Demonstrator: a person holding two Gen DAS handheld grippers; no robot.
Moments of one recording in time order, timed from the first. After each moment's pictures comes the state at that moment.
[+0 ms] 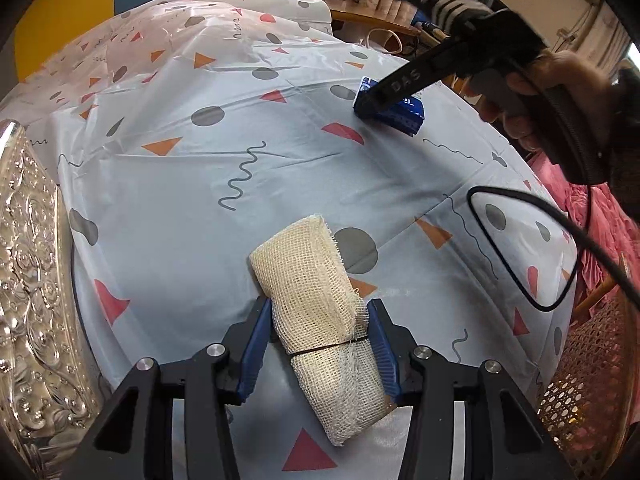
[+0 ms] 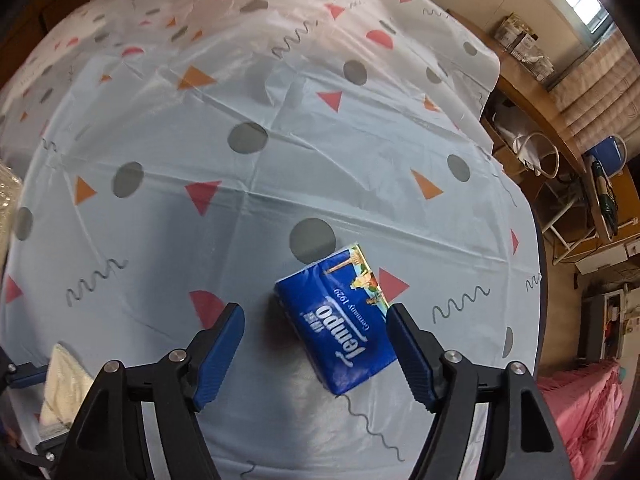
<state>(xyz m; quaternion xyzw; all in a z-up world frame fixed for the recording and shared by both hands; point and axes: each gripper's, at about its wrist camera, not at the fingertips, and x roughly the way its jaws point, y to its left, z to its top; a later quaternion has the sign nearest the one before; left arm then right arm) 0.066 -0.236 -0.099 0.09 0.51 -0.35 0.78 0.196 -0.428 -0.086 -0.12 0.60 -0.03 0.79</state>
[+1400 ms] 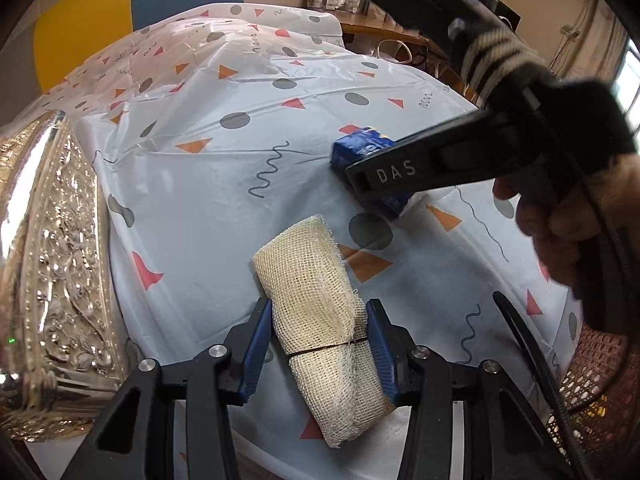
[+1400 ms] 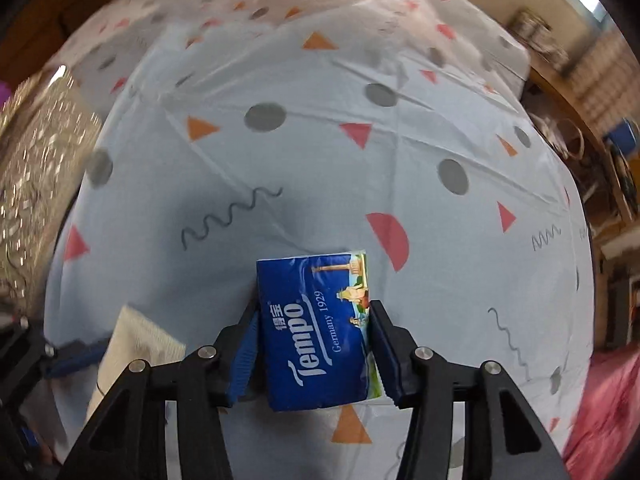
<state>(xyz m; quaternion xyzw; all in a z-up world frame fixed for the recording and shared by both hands) 0.044 -0.215 -0.092 0.11 0.48 -0.33 0.81 0.123 -0.351 -0.093 -0.04 0.57 -0.04 0.82</state>
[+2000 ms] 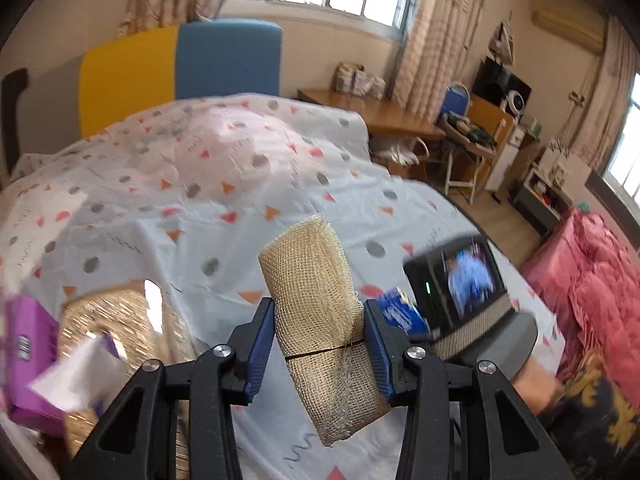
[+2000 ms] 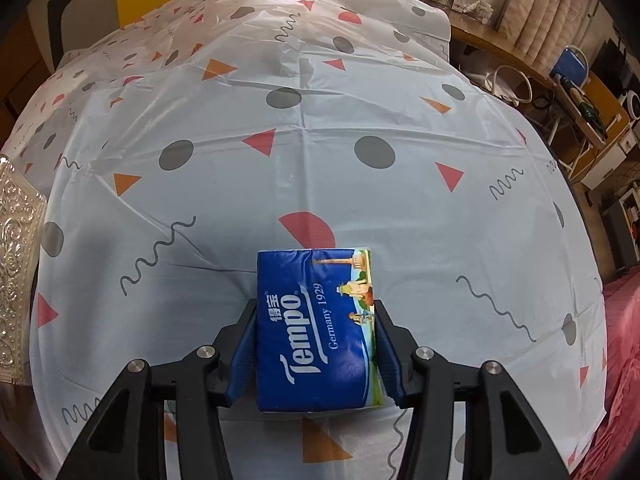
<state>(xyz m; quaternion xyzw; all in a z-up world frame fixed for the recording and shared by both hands) 0.096 -0.190 0.044 0.03 0.38 -0.30 0.88 0.112 -0.369 -0.100 0.00 0.54 -0.09 0.83</state>
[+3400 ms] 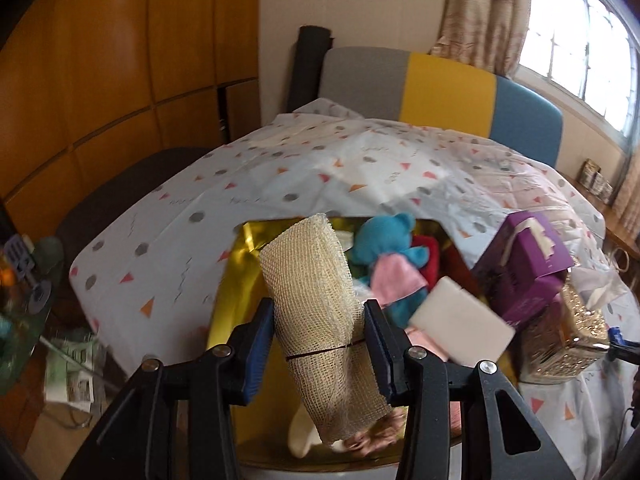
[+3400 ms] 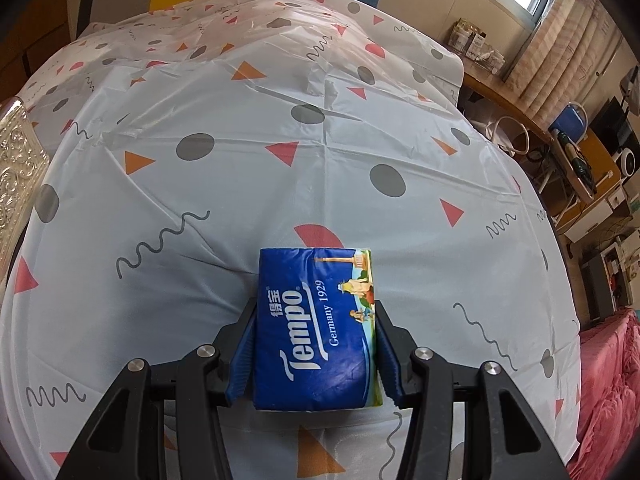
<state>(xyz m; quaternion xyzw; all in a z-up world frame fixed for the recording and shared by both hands) -0.006 0.209 -0.002 -0.07 0.35 0.11 0.93 0.106 -0.355 -0.103 -0.06 0.51 -0.09 0.85</state>
